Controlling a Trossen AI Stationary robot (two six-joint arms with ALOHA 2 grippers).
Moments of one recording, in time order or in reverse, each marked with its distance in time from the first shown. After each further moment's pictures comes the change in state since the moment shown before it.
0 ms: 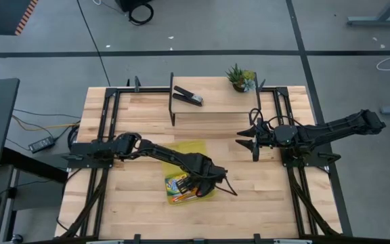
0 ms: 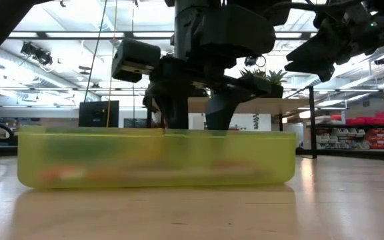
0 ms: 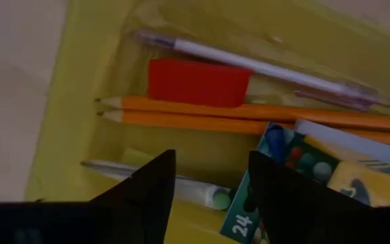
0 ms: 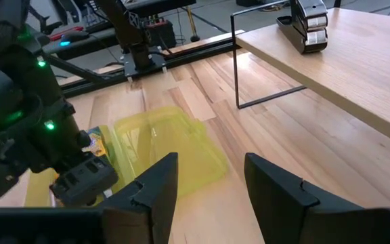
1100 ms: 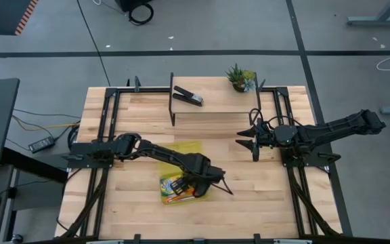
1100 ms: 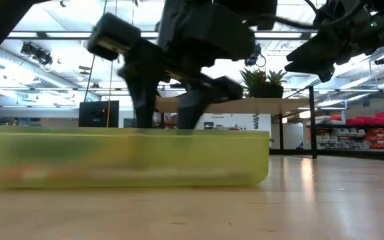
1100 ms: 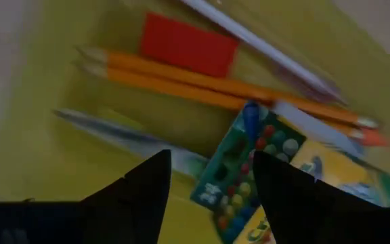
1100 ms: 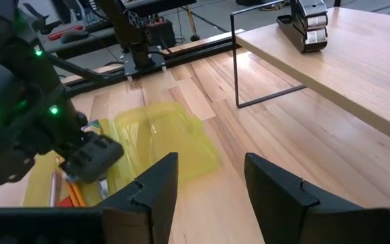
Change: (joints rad) left arm -0.009 0.000 0.032 -0.182 0.026 -0.124; right arm 0.000 0.000 0.000 -0.005 0.000 0.000
